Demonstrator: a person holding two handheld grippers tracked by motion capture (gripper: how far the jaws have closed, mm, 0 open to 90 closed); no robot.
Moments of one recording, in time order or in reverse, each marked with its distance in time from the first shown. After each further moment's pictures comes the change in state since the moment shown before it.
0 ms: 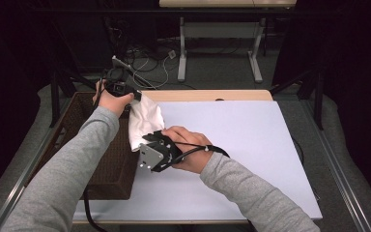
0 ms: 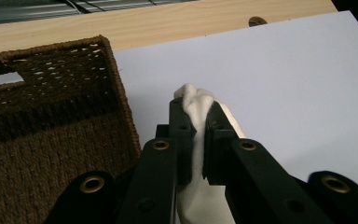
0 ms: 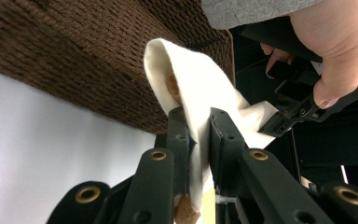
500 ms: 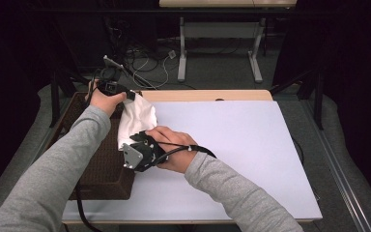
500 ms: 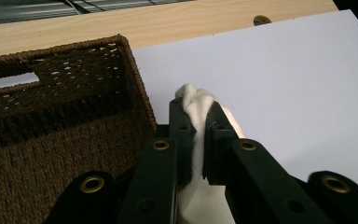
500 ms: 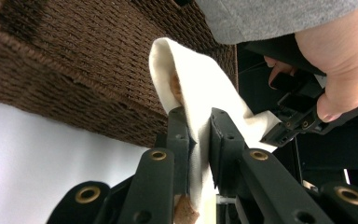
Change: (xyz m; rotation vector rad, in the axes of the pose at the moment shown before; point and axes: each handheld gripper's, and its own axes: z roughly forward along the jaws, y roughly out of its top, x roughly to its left) left arm 0.025 0.000 -0.001 0.001 -0.033 0.011; right arm -0.001 0.027 0.023 0.017 0.009 -0.013
